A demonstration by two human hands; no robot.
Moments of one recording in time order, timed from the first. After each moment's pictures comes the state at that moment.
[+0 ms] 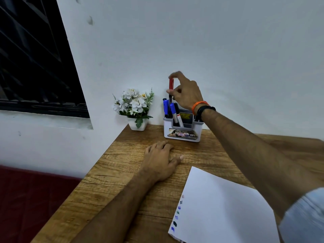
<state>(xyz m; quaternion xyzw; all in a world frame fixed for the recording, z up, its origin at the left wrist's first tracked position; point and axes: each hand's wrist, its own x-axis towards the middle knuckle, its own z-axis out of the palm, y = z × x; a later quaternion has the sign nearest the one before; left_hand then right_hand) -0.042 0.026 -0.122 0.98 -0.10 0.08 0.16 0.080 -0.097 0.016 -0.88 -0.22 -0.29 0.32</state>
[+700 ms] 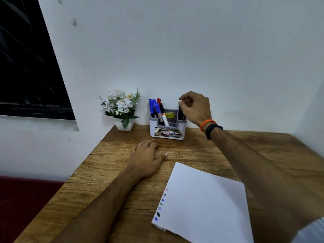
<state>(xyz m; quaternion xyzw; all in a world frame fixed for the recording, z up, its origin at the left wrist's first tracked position) -0.045 0.027 -0.121 0.98 -0.11 0.09 0.16 0.041 -0.166 -0.021 -0.85 -0.13 -0.33 0.39</state>
